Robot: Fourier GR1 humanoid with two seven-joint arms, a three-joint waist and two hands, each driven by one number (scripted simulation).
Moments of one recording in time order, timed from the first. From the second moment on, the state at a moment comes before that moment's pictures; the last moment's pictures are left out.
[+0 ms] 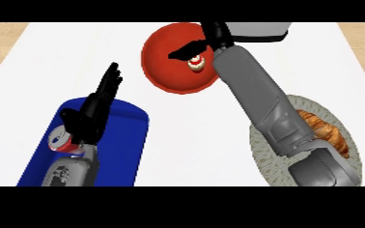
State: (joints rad) left arm -0.16 0.05 -0.07 -1.54 -0.05 0.07 0.09; right arm -1.22 -0.03 0.09 -0.37 0.21 -0.29 -0.28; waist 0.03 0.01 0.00
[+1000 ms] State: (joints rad) left arm -0.17 0.05 -0.04 -1.52 -0.06 0.07 0.09; right arm -1.03 -0.20 -0.07 -0.54 0.02 0.13 -0.31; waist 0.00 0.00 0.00
